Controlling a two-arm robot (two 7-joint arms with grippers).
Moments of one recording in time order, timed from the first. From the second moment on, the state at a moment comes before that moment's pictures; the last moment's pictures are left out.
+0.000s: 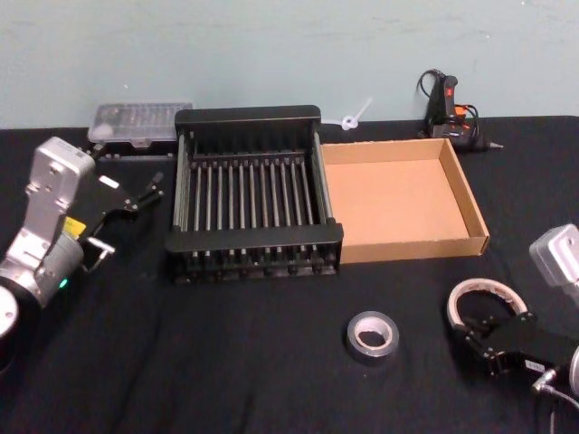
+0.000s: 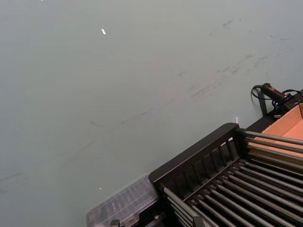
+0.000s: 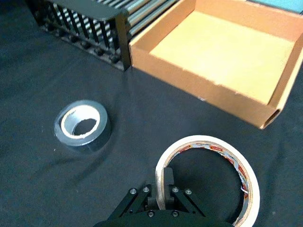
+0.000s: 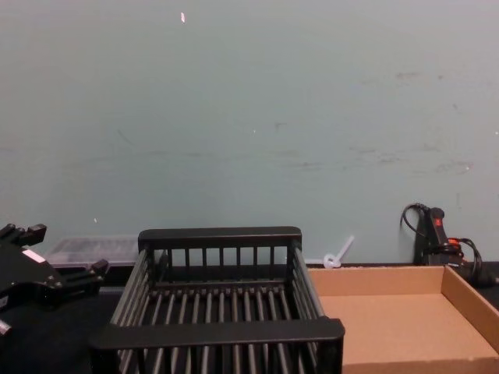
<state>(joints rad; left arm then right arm) -0.20 0.60 0.45 -1.41 -0.25 -0.12 0.03 -0.17 0.74 -0.24 -1.80 0.44 0.41 0.37</state>
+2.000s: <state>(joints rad) -0.20 0.60 0.45 -1.41 -0.25 -0.12 0.03 0.32 0.48 -0.51 -1.57 0.23 0.18 0.54</state>
